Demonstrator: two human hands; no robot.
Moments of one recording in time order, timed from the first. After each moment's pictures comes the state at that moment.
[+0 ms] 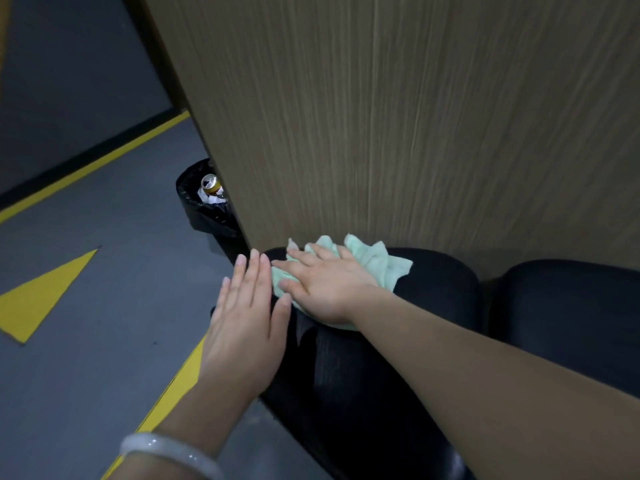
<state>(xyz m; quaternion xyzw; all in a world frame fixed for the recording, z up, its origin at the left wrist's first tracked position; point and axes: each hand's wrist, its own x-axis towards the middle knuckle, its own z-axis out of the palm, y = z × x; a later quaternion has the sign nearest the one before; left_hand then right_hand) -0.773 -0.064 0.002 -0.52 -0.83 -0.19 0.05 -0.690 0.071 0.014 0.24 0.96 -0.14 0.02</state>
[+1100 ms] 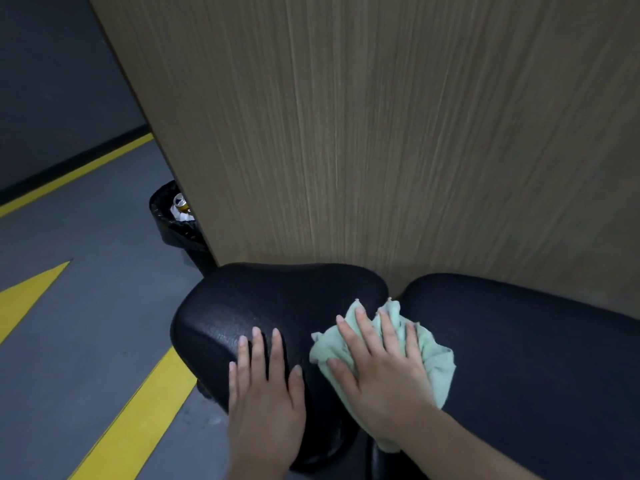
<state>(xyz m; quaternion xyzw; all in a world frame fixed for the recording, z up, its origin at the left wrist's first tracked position) -0.638 -0.084 -0.037 -0.46 -0.87 -0.17 0.05 -0.499 0.013 0.000 0.44 0.89 -0.10 -0.03</state>
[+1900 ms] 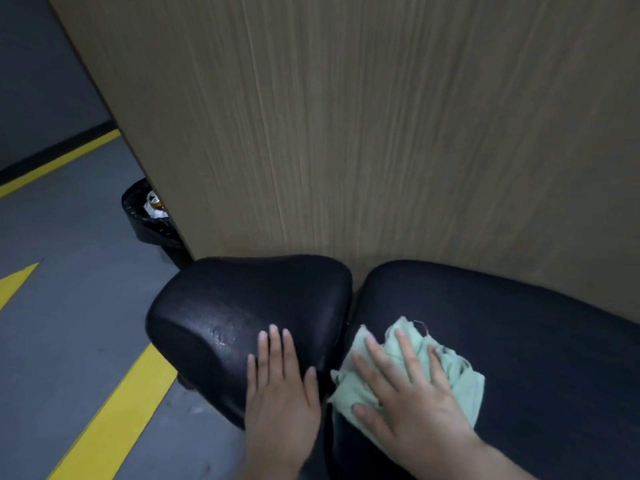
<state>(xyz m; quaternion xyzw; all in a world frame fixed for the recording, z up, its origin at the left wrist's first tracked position) -0.580 -0.081 -0.034 -0.50 -0.85 -0.16 0.06 -0.399 -0.010 -0.008 0.39 0.92 -0.01 -0.01</state>
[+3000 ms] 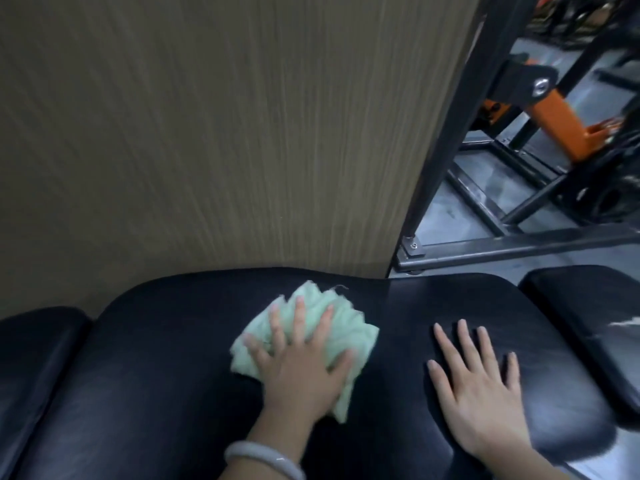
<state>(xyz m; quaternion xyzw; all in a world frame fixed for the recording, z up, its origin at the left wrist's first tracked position) -0.252 0.051 0.007 -0.71 -0.69 -0.02 -0.12 -0.024 0.003 0.005 0.78 0.62 -0.07 -0.02</state>
